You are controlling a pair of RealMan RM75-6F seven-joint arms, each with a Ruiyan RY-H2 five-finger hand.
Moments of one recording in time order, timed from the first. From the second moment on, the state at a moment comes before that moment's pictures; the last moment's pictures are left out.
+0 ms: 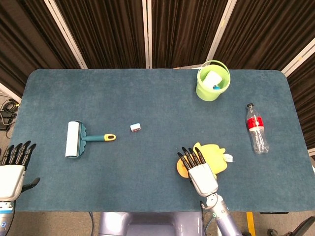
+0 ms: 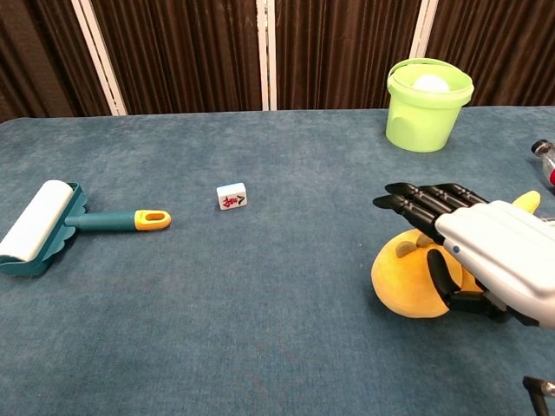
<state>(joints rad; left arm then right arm) -0.05 -1.20 0.00 -1.61 1.54 1.52 0.23 0.29 -1.73 0.01 -1.52 -1.58 1.32 -0.53</state>
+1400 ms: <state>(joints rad) -0.05 -1.20 -0.01 -1.62 1.53 1.52 0.24 0.28 -1.71 0.01 -1.51 -1.48 1.31 -0.52</state>
